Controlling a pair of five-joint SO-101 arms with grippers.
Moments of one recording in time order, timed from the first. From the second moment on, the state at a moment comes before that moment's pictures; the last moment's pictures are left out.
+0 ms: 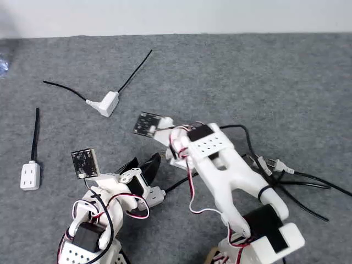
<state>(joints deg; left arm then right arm) 15.8 -103.6 96.8 51.3 40.3 -29.0 -2.7 27.7 55.0 43.4</state>
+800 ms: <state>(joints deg) 15.8 -103.6 96.8 51.3 40.2 -29.7 17.3 11.0 59.7 43.8</state>
